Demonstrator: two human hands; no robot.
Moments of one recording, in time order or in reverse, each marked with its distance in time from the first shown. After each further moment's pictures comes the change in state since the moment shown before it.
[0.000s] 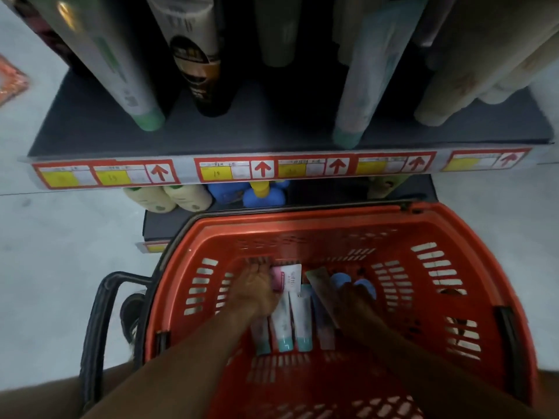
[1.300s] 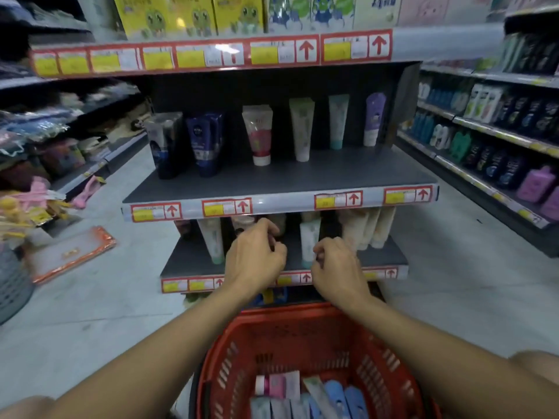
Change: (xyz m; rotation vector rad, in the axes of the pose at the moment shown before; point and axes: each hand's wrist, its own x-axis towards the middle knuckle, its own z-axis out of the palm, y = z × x) left_hand -0.264 0.134 -0.279 -0.292 1.023 0.438; right_hand -0.216 -0.108 -0.250 0.188 1.006 -0.651
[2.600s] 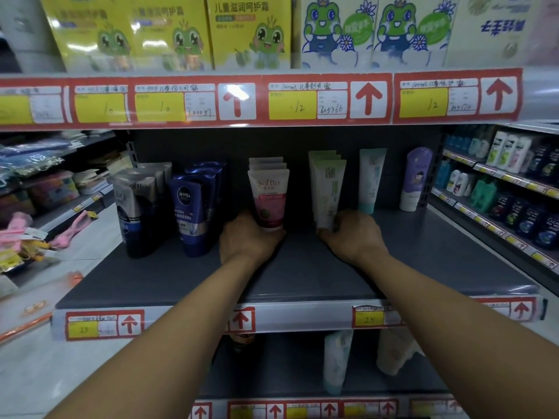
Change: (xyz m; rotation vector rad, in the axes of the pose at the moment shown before) left_hand 0.264 -0.043 0.024 -0.065 0.062 -0.247; right_hand 0.296 0.010 0.002 -0.131 -0.013 0.087
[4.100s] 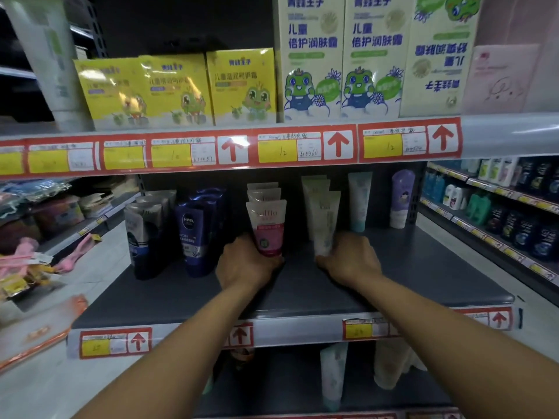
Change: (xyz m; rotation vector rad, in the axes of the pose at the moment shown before) left_hand -0.033 0.022 -0.021 0.112 0.032 -0.038; right_hand -0.030 -0.011 -0.025 0.133 -0.043 0.109
